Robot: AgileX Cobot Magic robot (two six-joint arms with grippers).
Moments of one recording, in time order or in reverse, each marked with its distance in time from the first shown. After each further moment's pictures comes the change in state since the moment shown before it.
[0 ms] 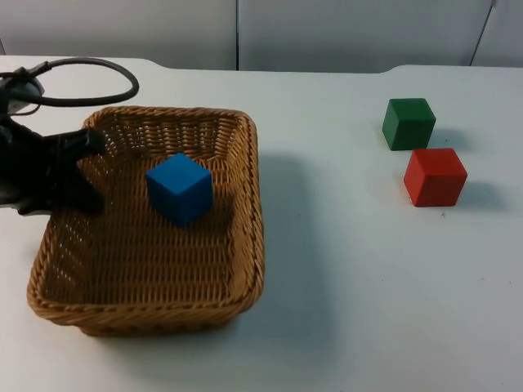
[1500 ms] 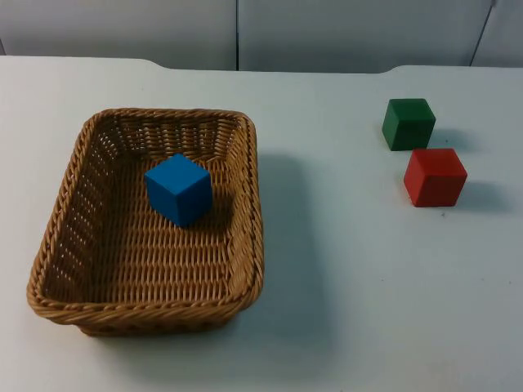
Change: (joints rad) right arm 0.000 0.000 0.000 -0.003 0.000 -0.126; left arm 0.000 -0.983 0.018 0.304 0.041 -0.152
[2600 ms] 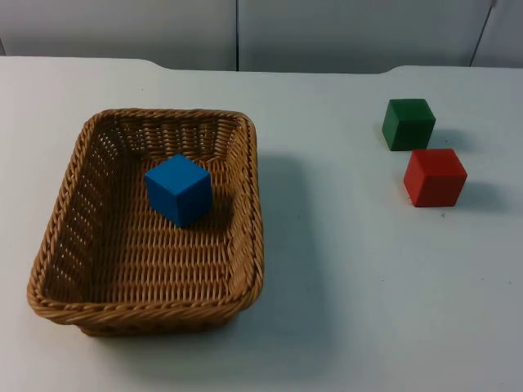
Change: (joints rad) right arm 0.000 -0.155 0.153 0.975 0.123 -0.757; left arm 0.000 -0.945 0.375 0.631 0.446 -0.507
